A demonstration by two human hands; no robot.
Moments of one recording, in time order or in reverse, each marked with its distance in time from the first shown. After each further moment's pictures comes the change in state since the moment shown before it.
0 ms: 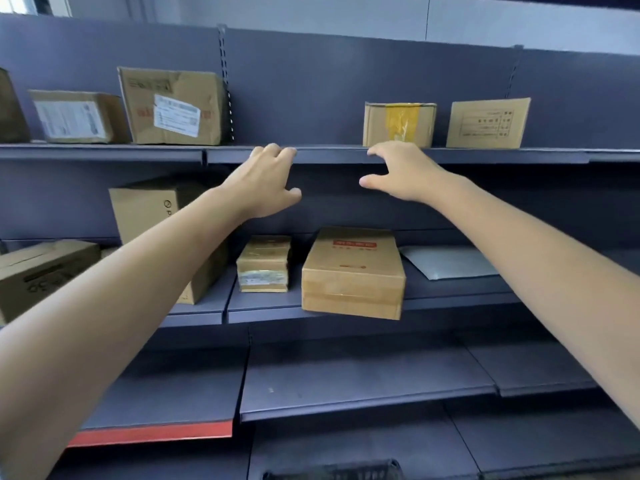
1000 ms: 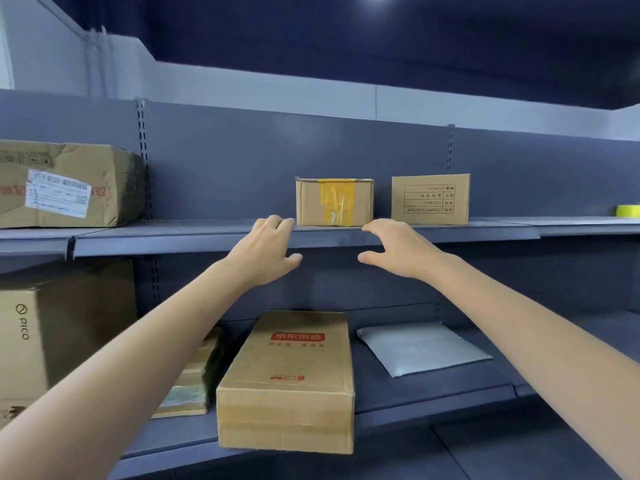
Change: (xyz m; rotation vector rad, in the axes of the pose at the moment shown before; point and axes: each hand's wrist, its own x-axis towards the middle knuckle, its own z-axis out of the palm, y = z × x) left_hand 0.165 0.076 0.085 -0.075 0.030 0.064; right_hand 0.067 0.166 0.002 -0.040 0.027 0.025
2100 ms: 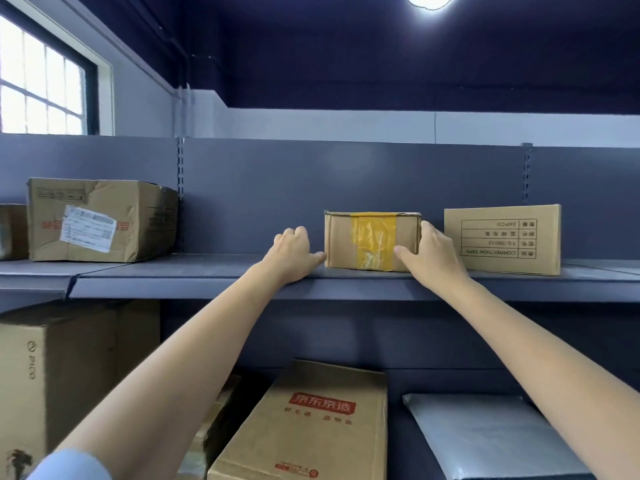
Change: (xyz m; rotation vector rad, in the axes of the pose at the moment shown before) left_hand 0.129 -0.030 0.040 -0.110 0.044 -0.368; right_hand 0.128 0.068 0.041 0.273 0.321 0.175
